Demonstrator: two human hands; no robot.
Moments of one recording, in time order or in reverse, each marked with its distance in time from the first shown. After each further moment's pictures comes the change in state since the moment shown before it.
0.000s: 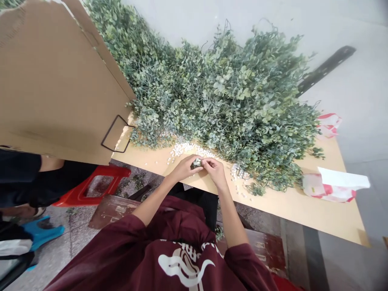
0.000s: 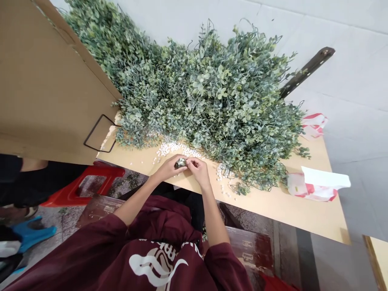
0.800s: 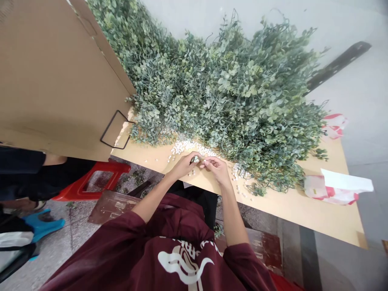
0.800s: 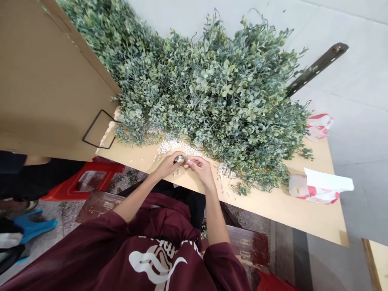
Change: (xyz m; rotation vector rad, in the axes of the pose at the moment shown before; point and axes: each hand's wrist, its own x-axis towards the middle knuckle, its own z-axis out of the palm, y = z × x) left_hand -0.001 -0.005 -0.001 -0.054 0.022 -0.150; right_hand -0.002 -0.006 -0.009 0.122 -0.094 0.129
